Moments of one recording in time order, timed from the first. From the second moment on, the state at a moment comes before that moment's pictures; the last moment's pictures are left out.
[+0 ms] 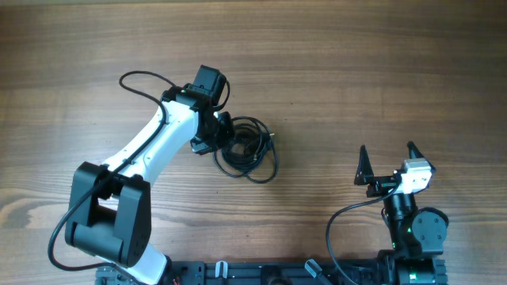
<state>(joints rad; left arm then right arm) -0.35 1.76 1.20 -0.89 0.18 -0.65 0.00 0.02 0.01 0.00 -0.07 -0.01</state>
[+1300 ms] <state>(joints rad) -0.27 1.32 1.20 -0.63 0.85 -0.72 0.00 0.81 0.72 -0.54 -0.85 0.26</state>
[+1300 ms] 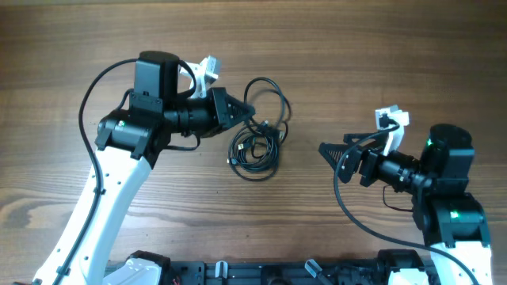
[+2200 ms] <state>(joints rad) -0.26 1.32 1.20 -0.49 1.03 -0.94 0.38 1.28 0.73 0.06 -0.43 0.17</state>
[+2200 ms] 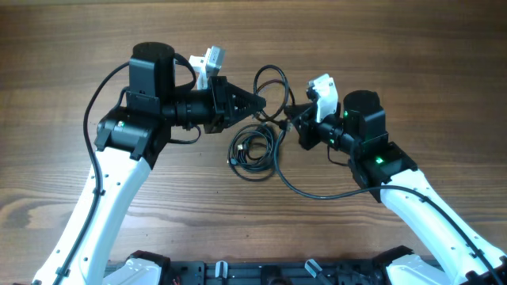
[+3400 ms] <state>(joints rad) -0.28 1.36 1.21 -0.91 0.40 -0.88 0.38 1.00 0.72 0.67 -0.51 0.50</state>
